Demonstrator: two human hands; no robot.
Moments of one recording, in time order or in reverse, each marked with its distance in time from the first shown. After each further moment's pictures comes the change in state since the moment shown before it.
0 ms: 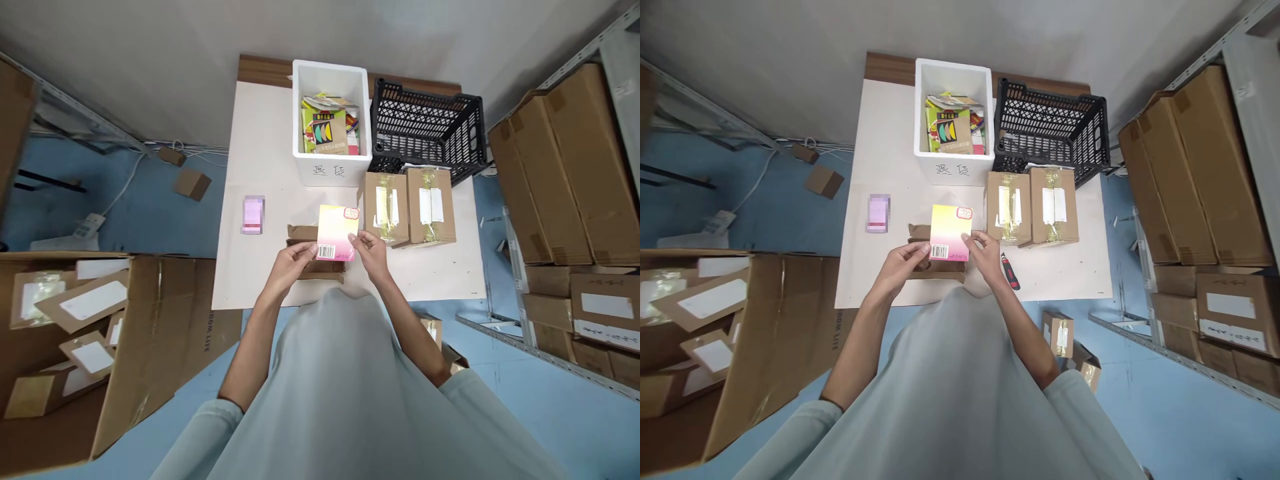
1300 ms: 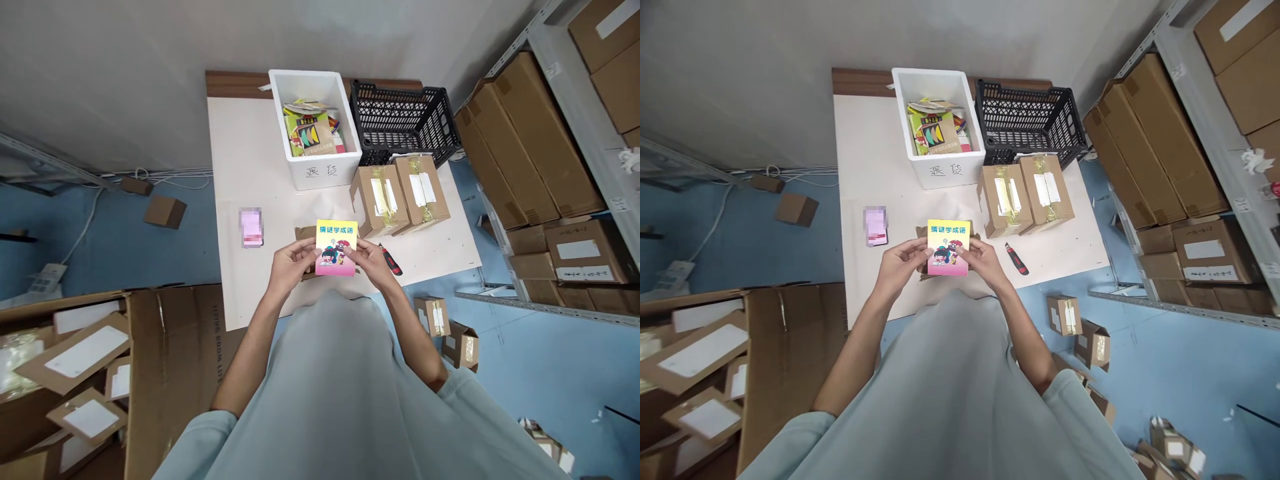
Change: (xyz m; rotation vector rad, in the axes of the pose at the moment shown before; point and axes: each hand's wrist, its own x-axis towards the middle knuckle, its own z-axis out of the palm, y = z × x) left_hand -0.008 0.001 -0.056 -0.101 -0.088 0.145; right_hand -0.065 -0.014 0.055 0.214 -0.113 0.142
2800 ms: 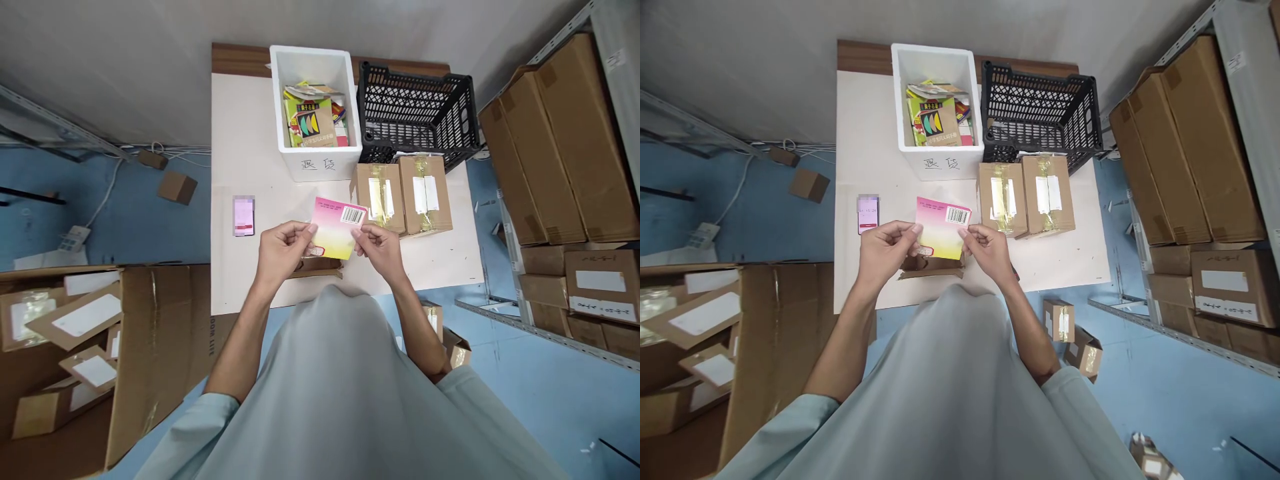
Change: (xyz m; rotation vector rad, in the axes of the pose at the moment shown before) left_hand 0.021 0.055 0.071 0.198 0.192 0.138; right_hand 0.028 -0.072 -0.062 -0.269 0.032 -0.175
